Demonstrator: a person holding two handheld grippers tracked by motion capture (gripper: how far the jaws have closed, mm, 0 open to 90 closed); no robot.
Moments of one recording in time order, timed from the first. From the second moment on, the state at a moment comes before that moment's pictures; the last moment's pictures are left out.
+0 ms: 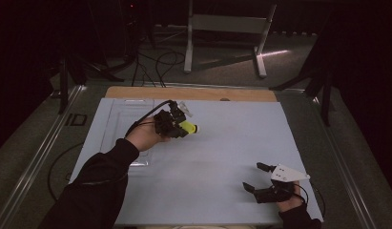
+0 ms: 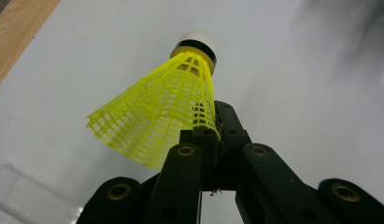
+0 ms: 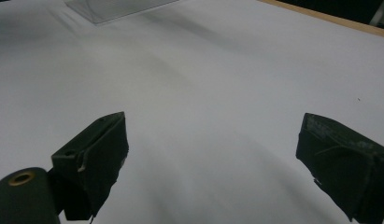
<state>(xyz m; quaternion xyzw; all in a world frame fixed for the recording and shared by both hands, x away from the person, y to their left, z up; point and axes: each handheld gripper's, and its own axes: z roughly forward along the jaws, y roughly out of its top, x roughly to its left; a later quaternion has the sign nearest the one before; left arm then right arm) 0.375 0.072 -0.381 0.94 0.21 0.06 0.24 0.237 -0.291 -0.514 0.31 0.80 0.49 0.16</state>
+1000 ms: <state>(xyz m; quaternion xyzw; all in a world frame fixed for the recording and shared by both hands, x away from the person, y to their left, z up) 0.359 0.150 -0.353 0.94 0.22 0.07 0.26 0.238 -0.291 -0.514 0.31 0.80 0.49 0.16</state>
